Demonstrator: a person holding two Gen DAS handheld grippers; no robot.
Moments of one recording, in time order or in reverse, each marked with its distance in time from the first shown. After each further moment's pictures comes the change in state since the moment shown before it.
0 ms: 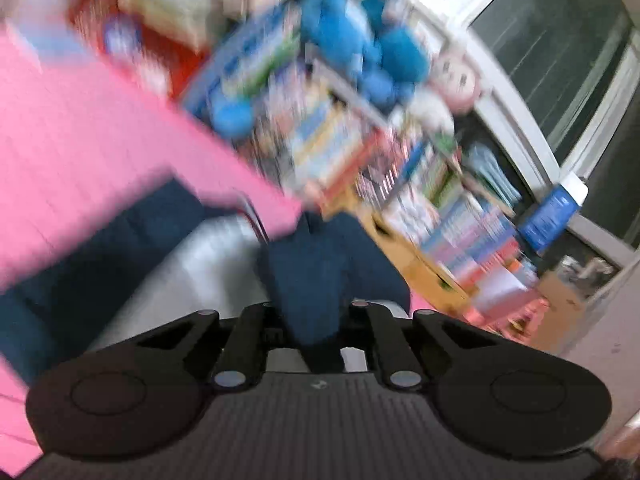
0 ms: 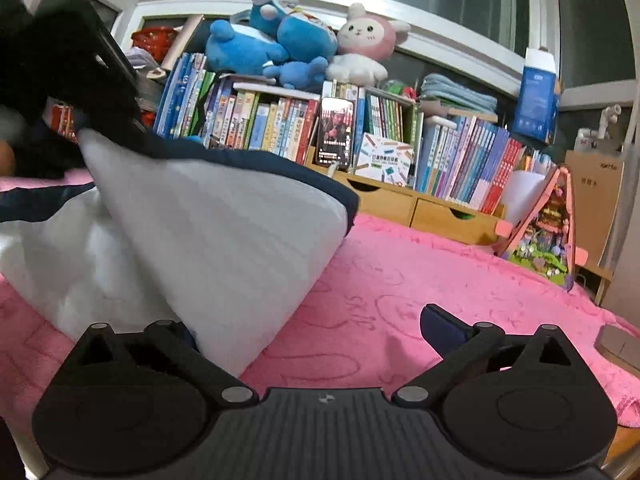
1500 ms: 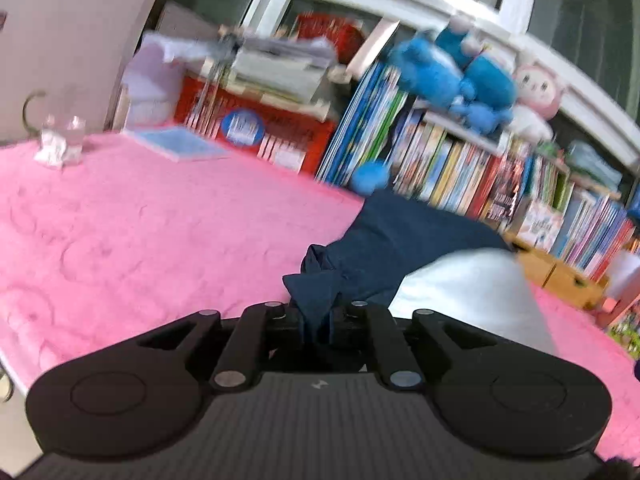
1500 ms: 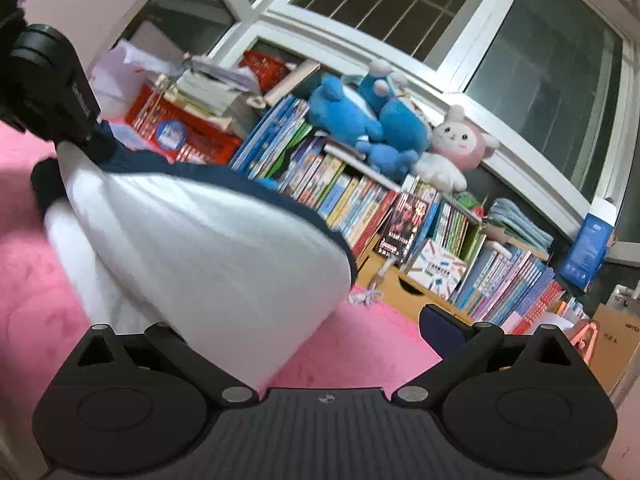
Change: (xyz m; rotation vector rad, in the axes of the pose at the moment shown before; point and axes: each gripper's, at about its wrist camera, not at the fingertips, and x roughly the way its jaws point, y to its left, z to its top) left arm -0.037 0.077 -0.005 0.127 -0.053 0.333; right arm -0.016 0.055 0.022 -0.336 -0.165 0.085
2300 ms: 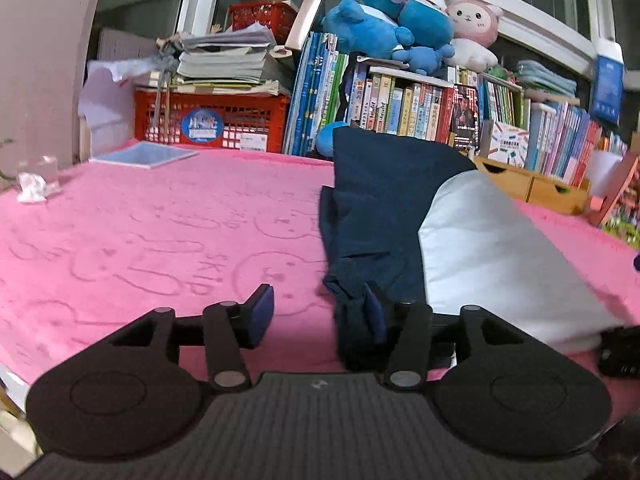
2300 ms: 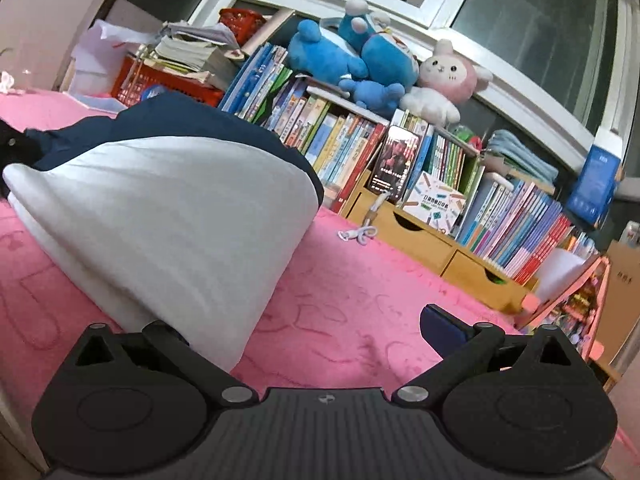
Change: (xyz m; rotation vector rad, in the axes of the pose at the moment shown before) left arm -0.022 -0.001 -0.026 0.286 0.023 -0.042; right arm 0.019 -0.043 -0.030 0.067 0.126 0.042
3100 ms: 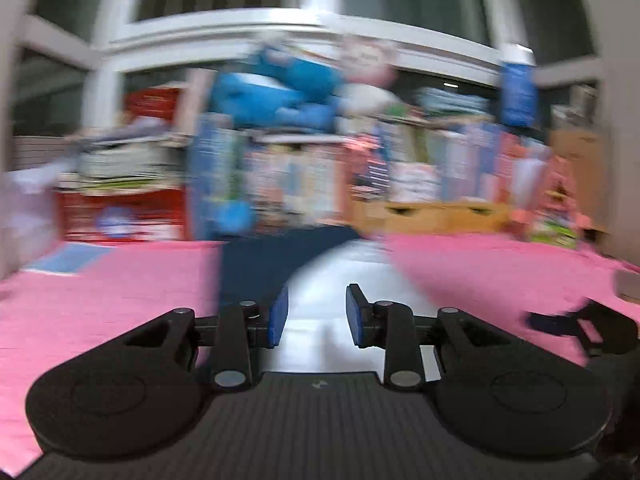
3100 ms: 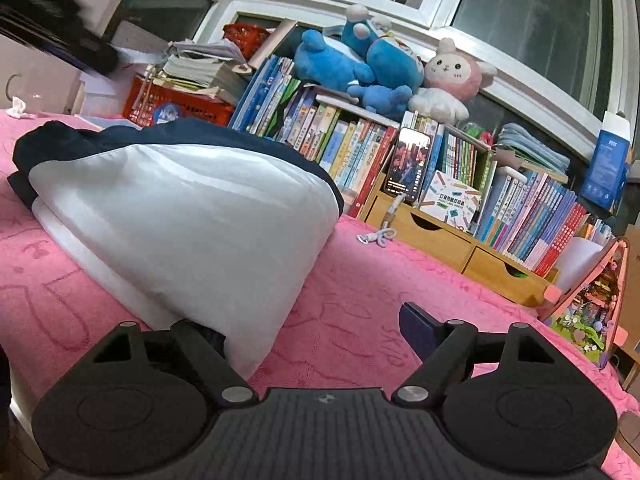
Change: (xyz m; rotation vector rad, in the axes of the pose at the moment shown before) left arm -0.019 -0.100 0.043 0.197 -0.144 -0.201; right arm -0.006 -0.004 -0.010 0.062 -0.038 0.060
